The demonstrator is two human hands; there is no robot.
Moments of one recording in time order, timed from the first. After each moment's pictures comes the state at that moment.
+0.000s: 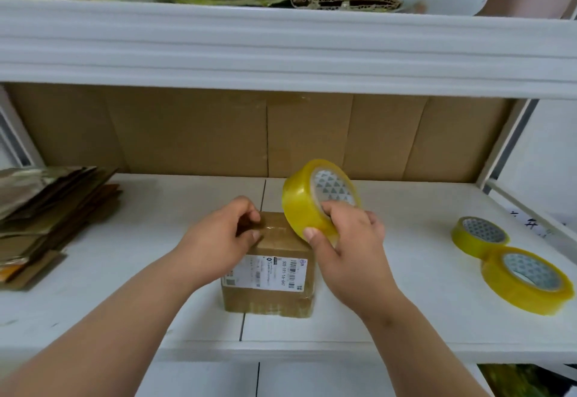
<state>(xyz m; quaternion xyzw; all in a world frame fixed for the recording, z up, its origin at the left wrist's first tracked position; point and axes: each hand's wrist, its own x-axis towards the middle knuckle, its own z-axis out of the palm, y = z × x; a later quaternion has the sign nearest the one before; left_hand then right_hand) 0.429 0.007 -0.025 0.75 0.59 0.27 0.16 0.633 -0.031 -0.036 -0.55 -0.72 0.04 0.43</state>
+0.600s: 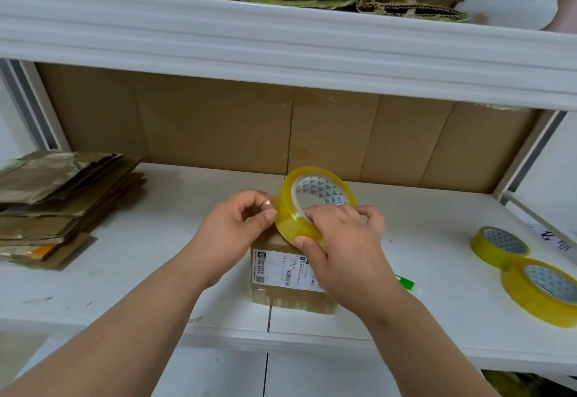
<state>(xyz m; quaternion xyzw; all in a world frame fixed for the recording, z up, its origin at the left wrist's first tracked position) 0.396 -0.007 -0.030 0.62 0.49 0.48 0.38 0.580 -0.039 -0.022 -0.55 -0.79 -0.07 0.27</state>
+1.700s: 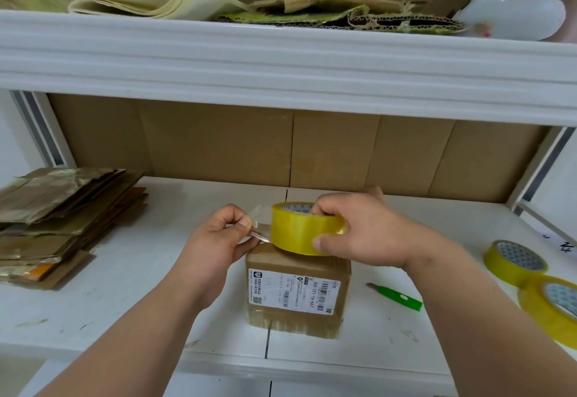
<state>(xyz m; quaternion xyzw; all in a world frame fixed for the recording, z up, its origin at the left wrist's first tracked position) 0.396 0.015 -0.039 0.46 0.48 0.57 0.49 0.614 0.005 0.044 -0.50 -0.85 0.11 0.14</state>
